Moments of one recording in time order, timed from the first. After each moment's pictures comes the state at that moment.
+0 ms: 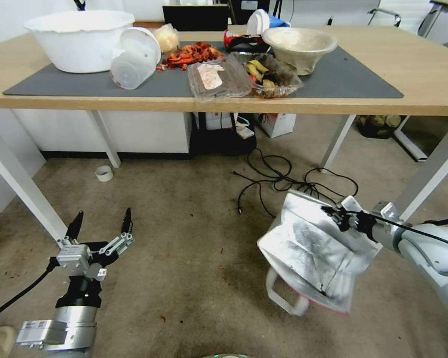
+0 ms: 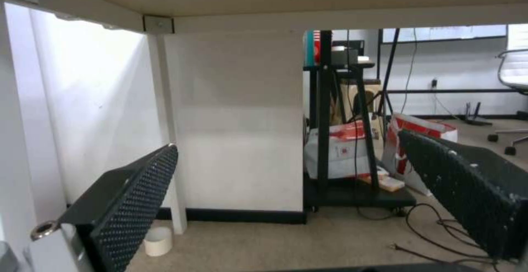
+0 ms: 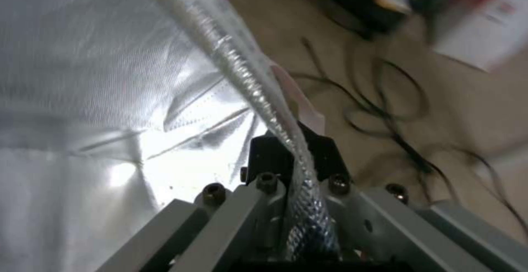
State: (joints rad) left arm 1.85 -1.57 -0.76 -2.35 -0.24 -0.19 0.12; right arm -1.18 0.63 0.46 1.89 0.44 -0.45 -0.49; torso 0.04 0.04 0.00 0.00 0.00
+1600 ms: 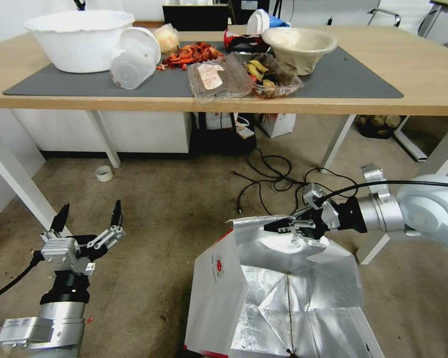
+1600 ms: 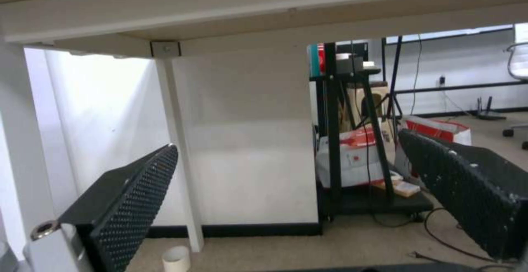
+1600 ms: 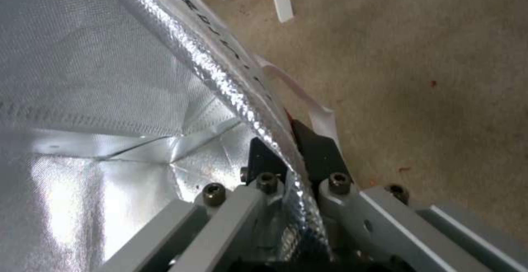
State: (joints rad) left arm 1.85 -1.55 -0.80 -2.40 -0.21 -0.15 0.11; right arm -0.80 0.37 0.14 2.07 1.08 -0.72 -0.74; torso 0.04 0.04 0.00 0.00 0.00
